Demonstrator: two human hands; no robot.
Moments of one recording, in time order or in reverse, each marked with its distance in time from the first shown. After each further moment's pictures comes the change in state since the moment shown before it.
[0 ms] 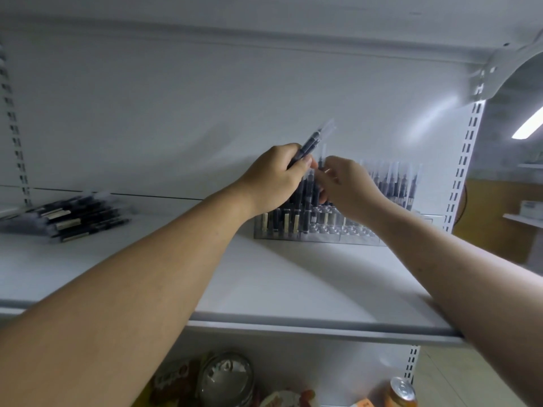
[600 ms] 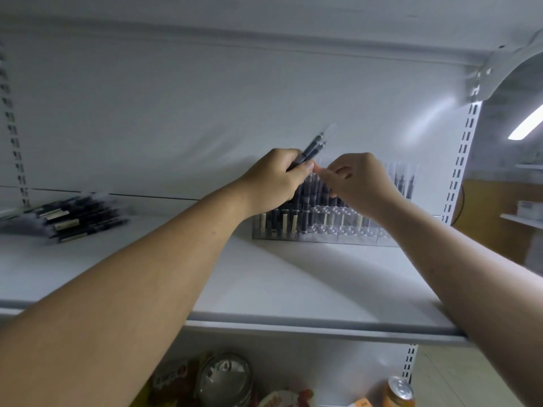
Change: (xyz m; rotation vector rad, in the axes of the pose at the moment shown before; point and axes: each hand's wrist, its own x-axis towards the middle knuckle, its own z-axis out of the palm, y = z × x) left_hand 0.000 0.000 -0.001 -0.097 -0.095 -0.038; right_hand 0.000 0.012 -0.017 -0.004 0.109 -0.007
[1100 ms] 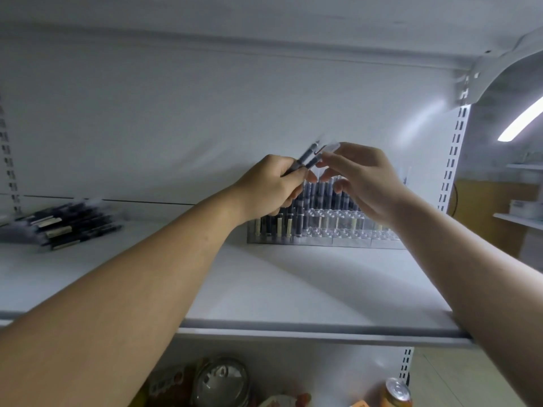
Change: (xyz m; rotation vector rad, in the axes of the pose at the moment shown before) left_hand -0.004 0.005 0.001 -0.133 -0.070 -0.067; right_hand -0.006 -0.010 -0.020 0.742 -0.090 0.097
